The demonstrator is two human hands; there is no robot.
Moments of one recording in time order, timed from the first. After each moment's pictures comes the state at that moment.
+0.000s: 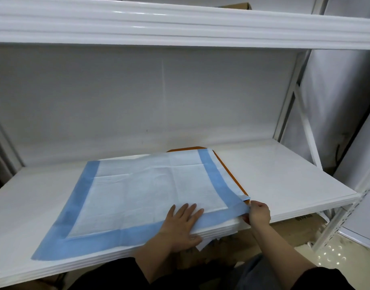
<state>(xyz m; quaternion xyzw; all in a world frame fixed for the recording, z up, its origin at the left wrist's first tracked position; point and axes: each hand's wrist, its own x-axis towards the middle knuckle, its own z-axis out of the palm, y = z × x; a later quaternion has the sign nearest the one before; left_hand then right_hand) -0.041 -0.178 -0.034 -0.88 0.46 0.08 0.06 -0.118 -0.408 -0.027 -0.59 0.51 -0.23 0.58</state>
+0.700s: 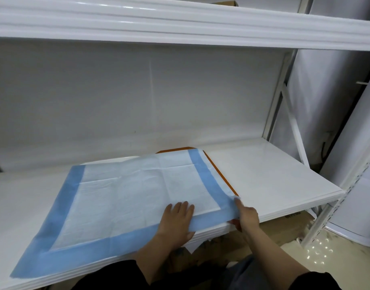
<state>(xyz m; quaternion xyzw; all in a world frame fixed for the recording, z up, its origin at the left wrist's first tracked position) -0.040 -0.208 -0.028 -0.89 0.44 -0.03 0.08 -0.120 -0.409 -0.033 -0.60 0.48 -0.17 0.62</state>
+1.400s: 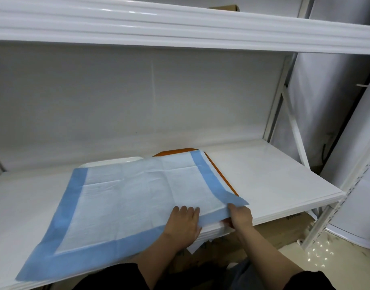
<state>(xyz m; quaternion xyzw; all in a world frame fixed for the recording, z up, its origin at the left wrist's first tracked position) -0.052 -0.214 -0.026 -0.87 0.48 -0.06 0.08 -0.112 -0.387 -0.025 -0.65 0.48 -0.16 0.57</state>
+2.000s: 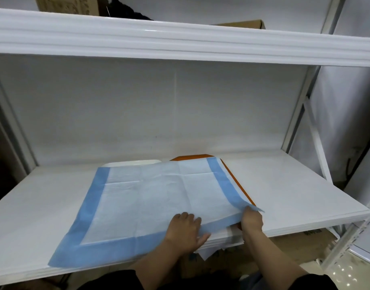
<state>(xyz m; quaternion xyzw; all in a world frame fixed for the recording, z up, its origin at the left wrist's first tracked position) -0.048 -0.174 -0.019 -0.91 0.42 -0.01 0.03 -0.093 -0.370 -0.018 -0.60 0.51 -0.17 0.59</state>
